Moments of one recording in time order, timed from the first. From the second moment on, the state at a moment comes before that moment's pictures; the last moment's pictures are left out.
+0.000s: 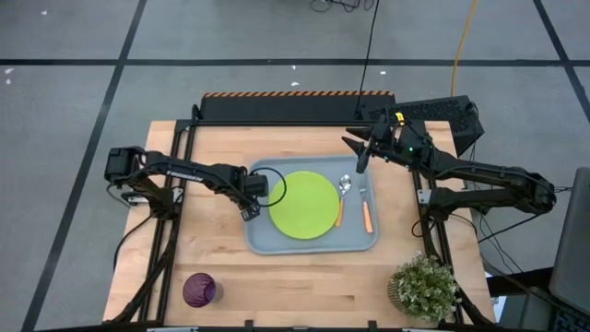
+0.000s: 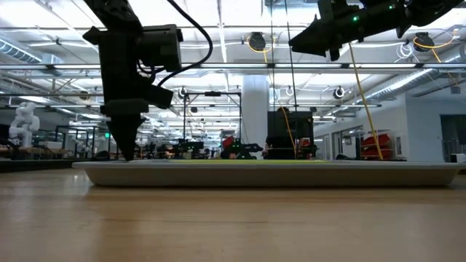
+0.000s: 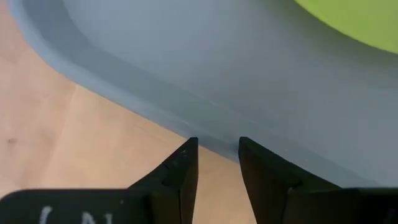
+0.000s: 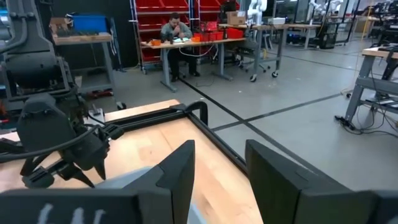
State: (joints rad) left arm 0.08 1.58 0.89 -0.75 -0.16 -0.39; right arm -0.41 0.93 0.60 0.25 0.06 0.04
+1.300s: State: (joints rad) left arm -0.24 1.38 1.36 -1.40 -0.04 -0.36; right arm -0.41 0.98 0.60 0.35 0.05 0.01
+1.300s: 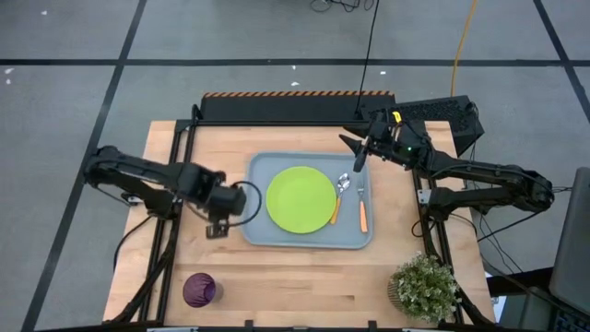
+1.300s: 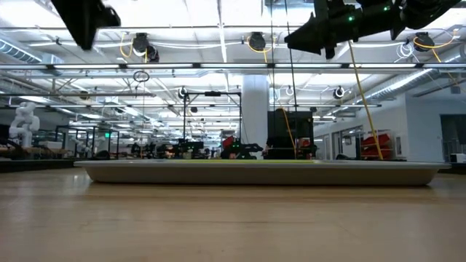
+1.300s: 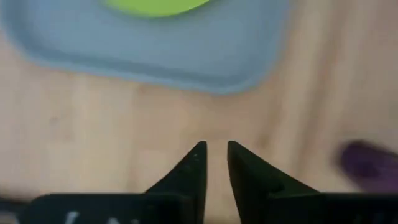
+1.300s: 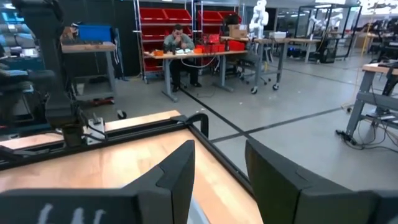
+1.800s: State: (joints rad) left arm -0.68 1.45 1.42 -1.30 0.10 -0.97; right arm -0.40 0.98 0.60 0.33 0.05 0.08
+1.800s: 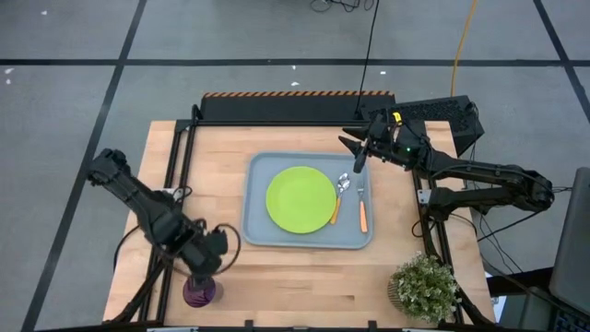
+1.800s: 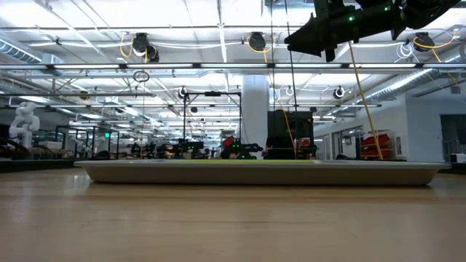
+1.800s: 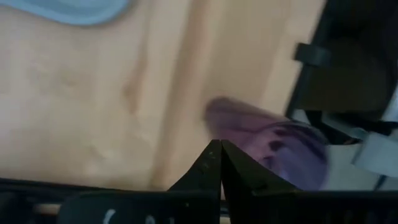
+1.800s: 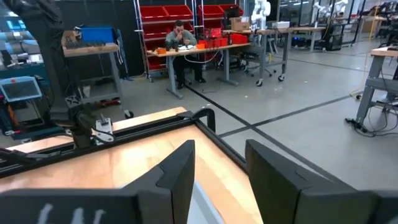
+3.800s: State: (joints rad) left arm -0.74 1.47 1.27 -1.22 0.12 -0.91; right arm -0.40 0.98 0.60 0.33 0.05 0.09
